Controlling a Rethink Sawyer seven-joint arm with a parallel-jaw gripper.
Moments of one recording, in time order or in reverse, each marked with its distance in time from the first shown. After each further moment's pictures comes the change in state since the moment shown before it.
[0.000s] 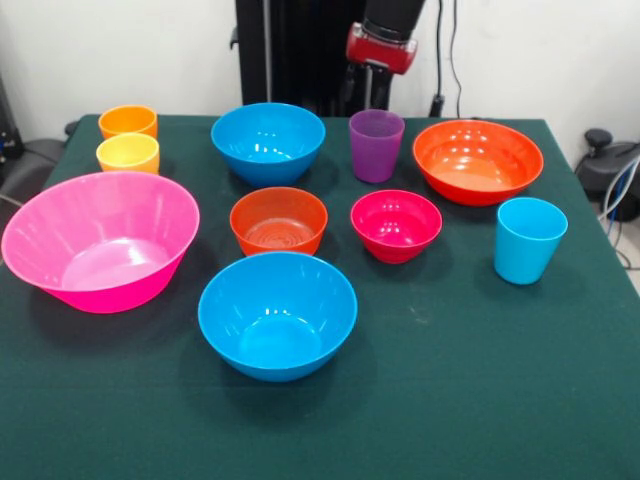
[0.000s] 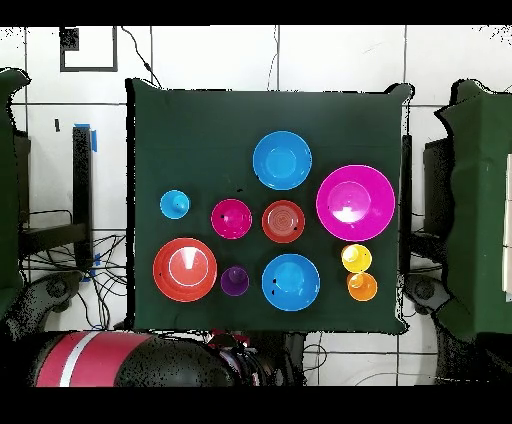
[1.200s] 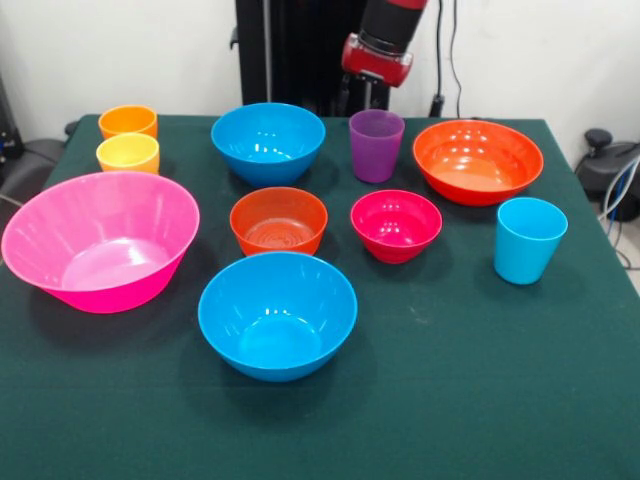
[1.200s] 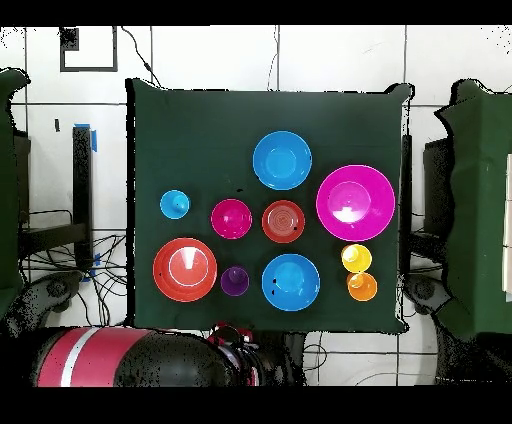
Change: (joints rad) arm 0.004 0.011 0.000 -0.022 0.060 0.000 0.000
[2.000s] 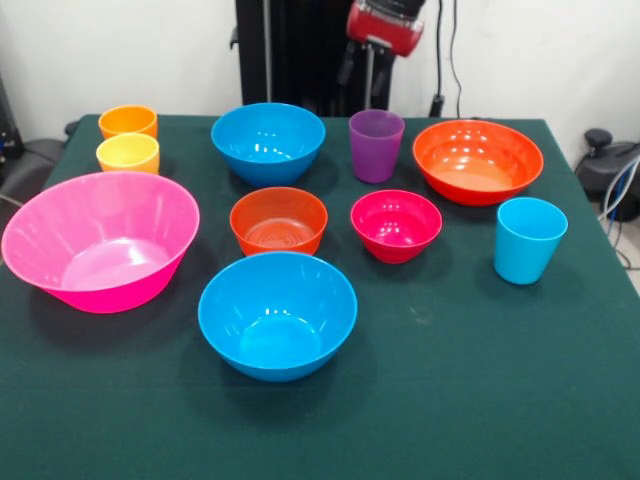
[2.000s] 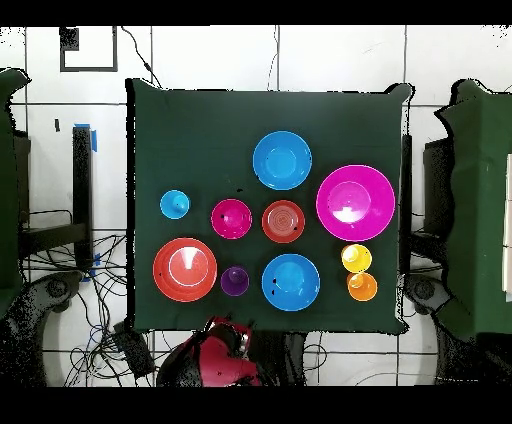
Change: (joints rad) arm 0.106 -0.274 -0.106 0.031 0.023 0.214 0.000
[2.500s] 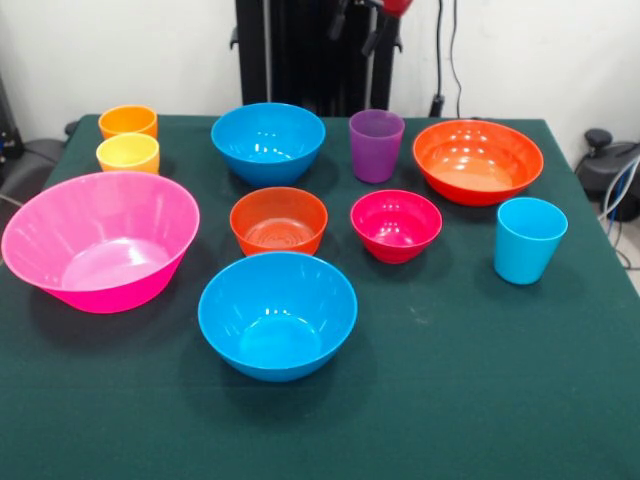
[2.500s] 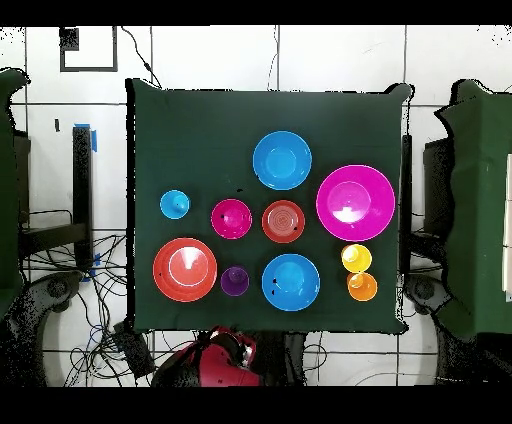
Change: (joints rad) arm 0.054 -0.154 -0.101 -0.010 -0.001 0.270 0.000
